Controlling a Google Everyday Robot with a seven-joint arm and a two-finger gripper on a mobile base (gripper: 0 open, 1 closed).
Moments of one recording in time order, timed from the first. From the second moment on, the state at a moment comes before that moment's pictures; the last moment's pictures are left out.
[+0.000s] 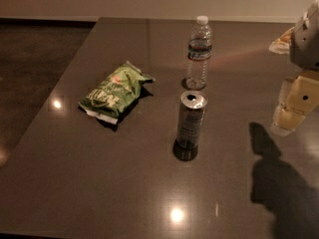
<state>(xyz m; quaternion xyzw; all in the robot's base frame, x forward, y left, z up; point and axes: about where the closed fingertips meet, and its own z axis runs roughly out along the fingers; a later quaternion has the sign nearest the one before) 0.438 -0.217 0.976 -0.60 0.78 -0.03 0.16</state>
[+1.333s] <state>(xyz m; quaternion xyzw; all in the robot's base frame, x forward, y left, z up) 0.440 -0.175 0.960 -0.62 0.75 0.06 0.21</state>
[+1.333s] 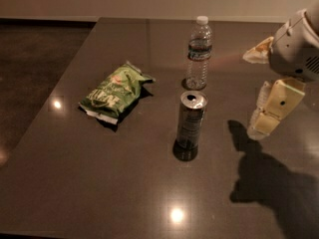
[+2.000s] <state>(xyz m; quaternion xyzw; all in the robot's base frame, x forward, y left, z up) 0.443 -0.121 0.934 -0.64 0.72 0.13 0.24</state>
